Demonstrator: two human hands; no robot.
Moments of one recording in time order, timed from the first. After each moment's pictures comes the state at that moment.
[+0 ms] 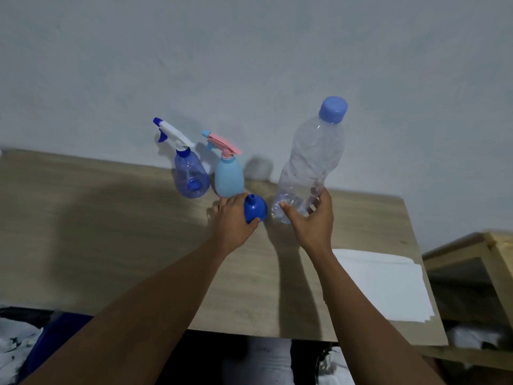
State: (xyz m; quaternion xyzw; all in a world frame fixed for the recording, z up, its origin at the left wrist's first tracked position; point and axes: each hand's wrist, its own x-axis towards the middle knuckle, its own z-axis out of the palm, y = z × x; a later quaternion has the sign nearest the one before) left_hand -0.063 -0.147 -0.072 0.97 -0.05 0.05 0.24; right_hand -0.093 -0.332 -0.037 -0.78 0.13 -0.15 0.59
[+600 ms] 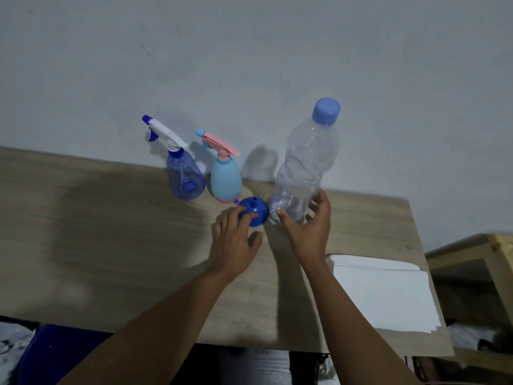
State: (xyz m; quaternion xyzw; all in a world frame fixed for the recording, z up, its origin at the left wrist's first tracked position) left_hand -0.091 -0.158 -0.112 0.96 -0.07 0.09 0.24; right_hand -0.088 -0.323 -0.055 -0.77 0.15 -0.17 0.60
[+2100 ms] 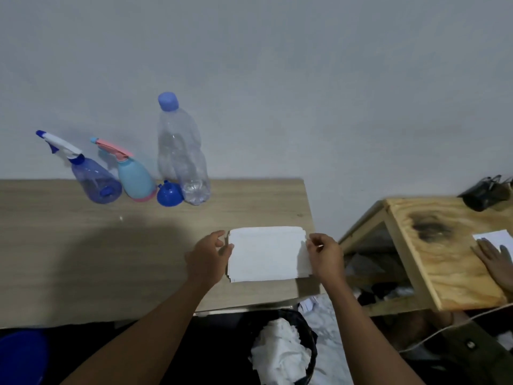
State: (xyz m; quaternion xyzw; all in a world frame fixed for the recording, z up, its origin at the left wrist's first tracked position) left_hand -0.196 -0.324 -0.070 0.93 0.05 -0.05 0.37; right_hand -0.249 -0.590 -0.045 -0.86 0.29 -0.06 0.42
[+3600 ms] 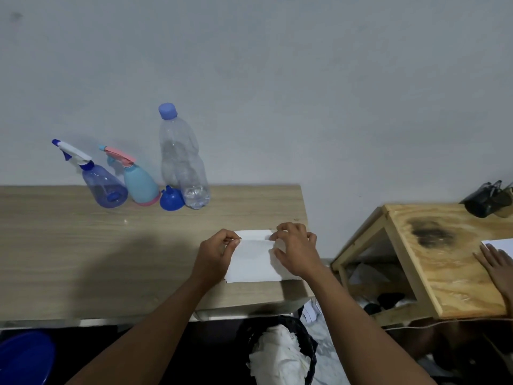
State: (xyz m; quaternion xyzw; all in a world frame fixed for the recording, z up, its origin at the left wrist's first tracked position) left_hand -0.214 -0.343 -0.029 0.86 -0.10 0.01 0.50; right_hand -0.230 -0.568 -0.019 -0.98 0.00 0.05 0.20
